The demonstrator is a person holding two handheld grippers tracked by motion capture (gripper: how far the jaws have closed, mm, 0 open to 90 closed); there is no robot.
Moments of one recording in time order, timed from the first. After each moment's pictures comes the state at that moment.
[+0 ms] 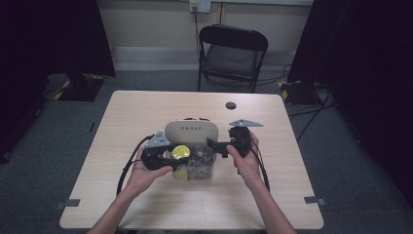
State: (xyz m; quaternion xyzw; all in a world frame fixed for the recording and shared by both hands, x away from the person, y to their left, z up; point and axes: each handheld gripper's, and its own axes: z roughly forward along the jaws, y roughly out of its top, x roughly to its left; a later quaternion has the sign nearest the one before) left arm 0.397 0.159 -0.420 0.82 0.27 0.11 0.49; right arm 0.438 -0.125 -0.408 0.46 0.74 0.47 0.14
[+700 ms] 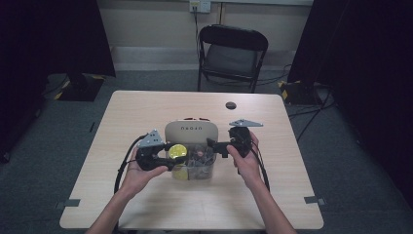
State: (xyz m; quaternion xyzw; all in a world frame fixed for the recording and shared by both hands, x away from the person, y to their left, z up) left arm 0.388 0.172 -0.407 0.81 0.27 0.11 0.51; right arm 0.438 -0.125 -0.408 0.46 0.74 0.47 0.14
